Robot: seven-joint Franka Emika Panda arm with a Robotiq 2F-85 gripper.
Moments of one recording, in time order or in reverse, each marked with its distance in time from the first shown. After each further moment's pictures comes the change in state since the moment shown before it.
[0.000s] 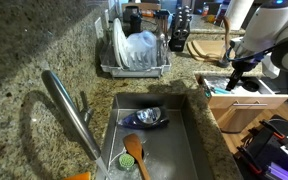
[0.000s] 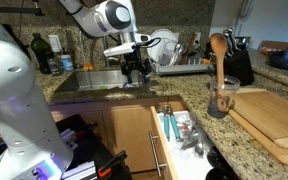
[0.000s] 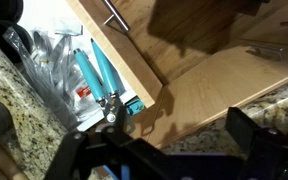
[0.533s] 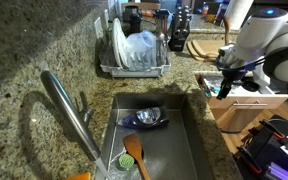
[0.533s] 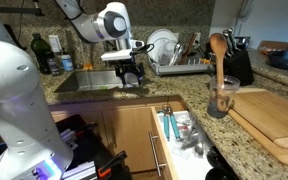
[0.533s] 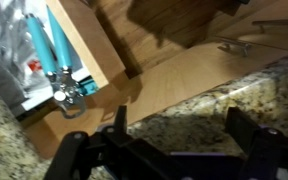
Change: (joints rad) arm 0.096 0.095 0.013 0.004 0.076 0.114 -0.076
